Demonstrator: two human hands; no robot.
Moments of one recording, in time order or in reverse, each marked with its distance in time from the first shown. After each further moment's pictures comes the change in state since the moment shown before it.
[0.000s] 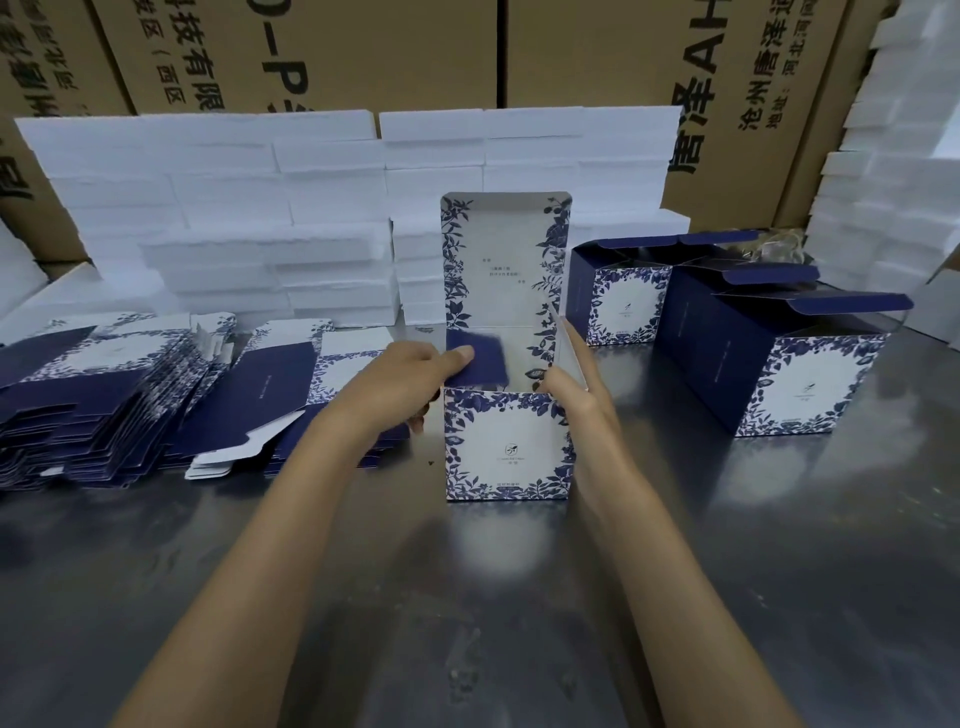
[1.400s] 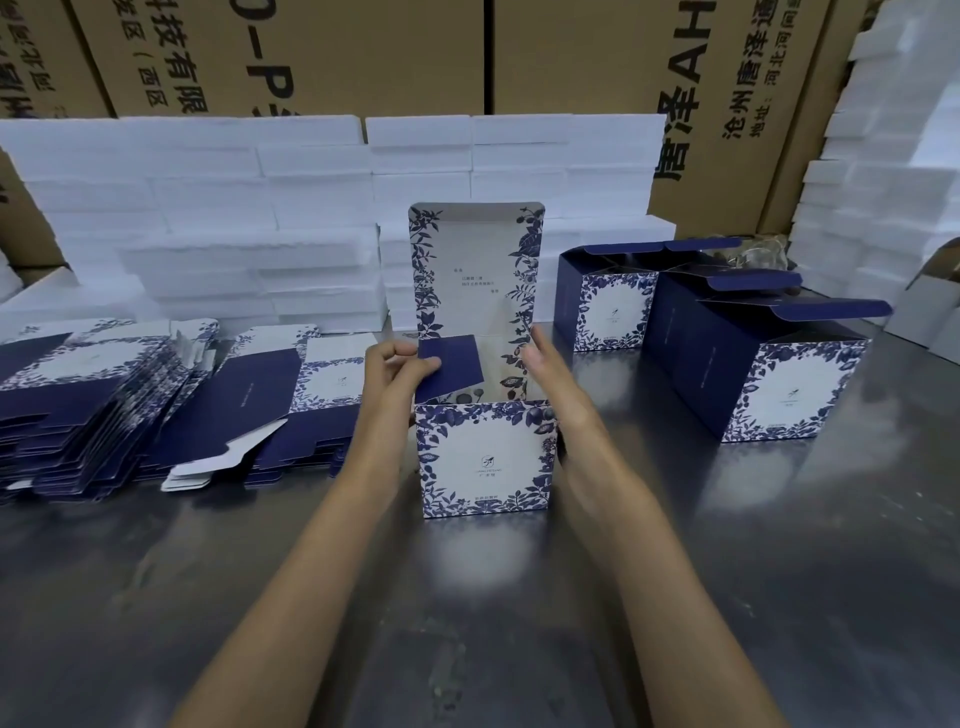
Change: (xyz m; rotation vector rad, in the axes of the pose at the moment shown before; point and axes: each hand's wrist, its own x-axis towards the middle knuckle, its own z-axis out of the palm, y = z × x) left_hand 0.012 -0.035 0.045 -0.967 0.214 0.122; right_hand 0.002 -0.007 -0.002 0.061 -0.170 0.095
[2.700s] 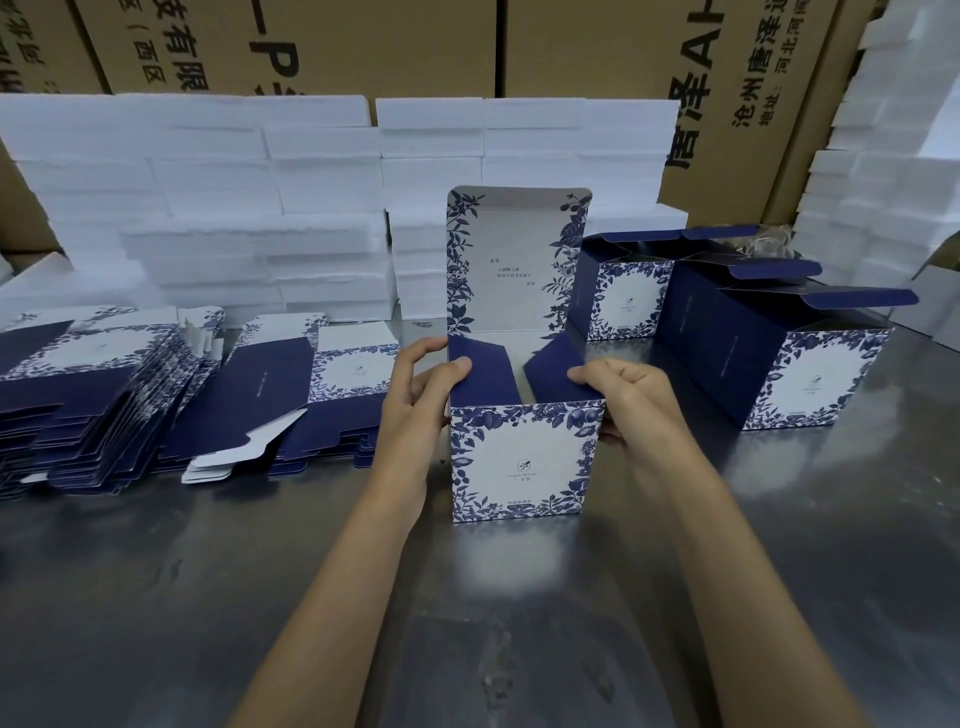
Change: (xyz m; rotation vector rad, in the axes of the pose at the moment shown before) left_hand -0.018 -0.001 -0.015 0.051 -0.111 0.006; right_hand 0.004 -0.002 -0.020 -0.074 0.222 0.020
